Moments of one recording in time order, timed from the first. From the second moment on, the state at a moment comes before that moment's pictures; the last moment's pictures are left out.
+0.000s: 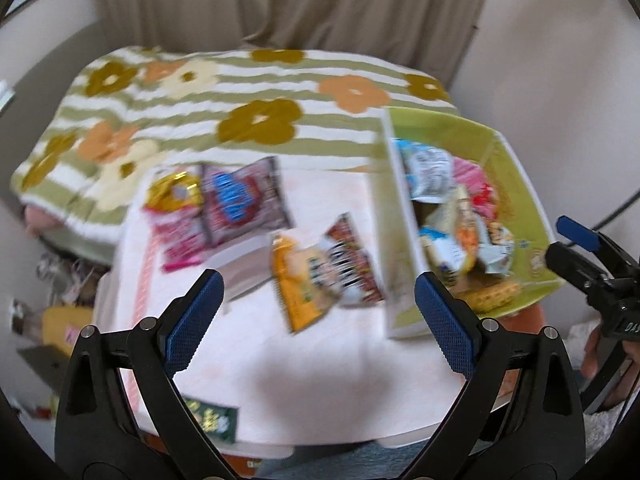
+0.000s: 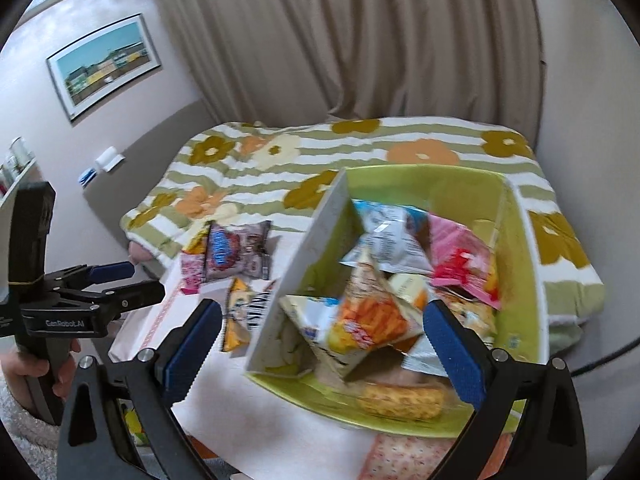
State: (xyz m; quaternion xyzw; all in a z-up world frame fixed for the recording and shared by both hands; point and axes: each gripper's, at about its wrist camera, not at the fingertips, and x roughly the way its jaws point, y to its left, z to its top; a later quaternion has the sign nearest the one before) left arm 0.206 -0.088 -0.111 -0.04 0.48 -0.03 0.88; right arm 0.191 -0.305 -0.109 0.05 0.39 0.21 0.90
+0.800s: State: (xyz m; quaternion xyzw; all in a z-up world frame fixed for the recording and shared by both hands) left arm 0.243 0.102 -0.151 -0.11 0.51 -0.03 0.86; right arm 0.230 -0.126 -0.119 0.03 0.41 0.23 0.88
